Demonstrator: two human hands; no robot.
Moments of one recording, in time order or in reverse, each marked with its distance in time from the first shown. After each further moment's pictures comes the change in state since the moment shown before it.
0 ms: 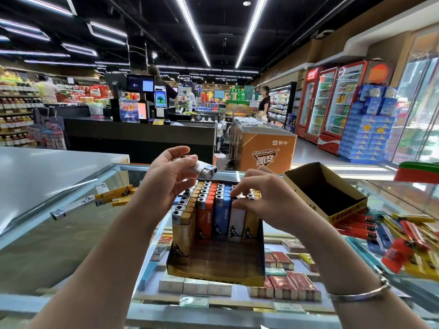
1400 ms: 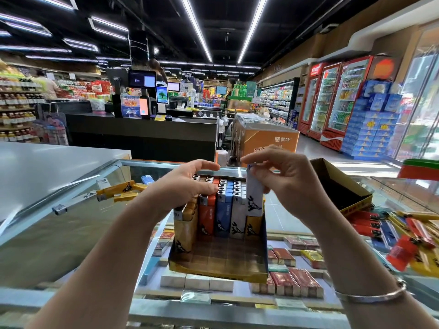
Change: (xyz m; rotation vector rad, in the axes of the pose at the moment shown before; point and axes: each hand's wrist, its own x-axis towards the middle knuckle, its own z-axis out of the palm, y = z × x) left_hand 0.001 -0.006 0.002 0.546 -0.368 -0.152; right_hand -0.004 -0.006 -0.016 0.475 0.248 -0.008
